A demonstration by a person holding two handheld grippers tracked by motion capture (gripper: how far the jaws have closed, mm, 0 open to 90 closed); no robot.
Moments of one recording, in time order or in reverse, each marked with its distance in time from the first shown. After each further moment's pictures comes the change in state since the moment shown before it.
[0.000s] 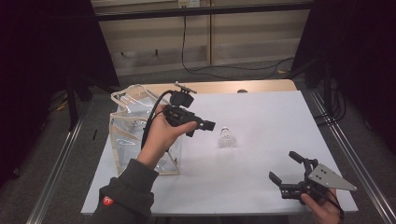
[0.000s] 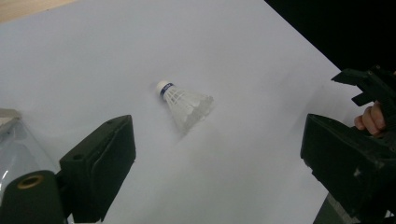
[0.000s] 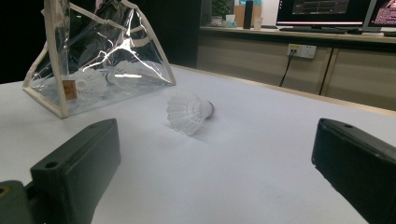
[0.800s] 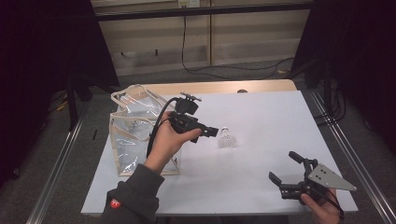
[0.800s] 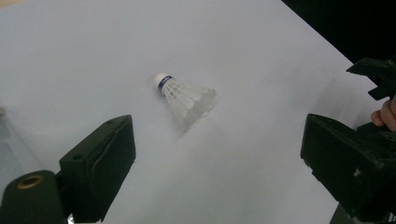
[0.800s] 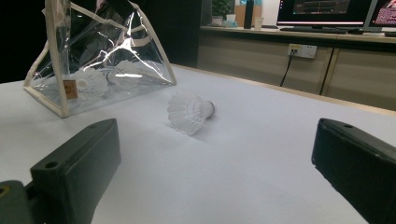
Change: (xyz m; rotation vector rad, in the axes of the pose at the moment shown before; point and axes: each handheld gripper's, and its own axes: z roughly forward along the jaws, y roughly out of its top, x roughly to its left) left arm -0.001 -0.012 0.020 0.005 0.007 0.017; right arm 0.000 0.000 0.000 0.001 0.004 -0.003
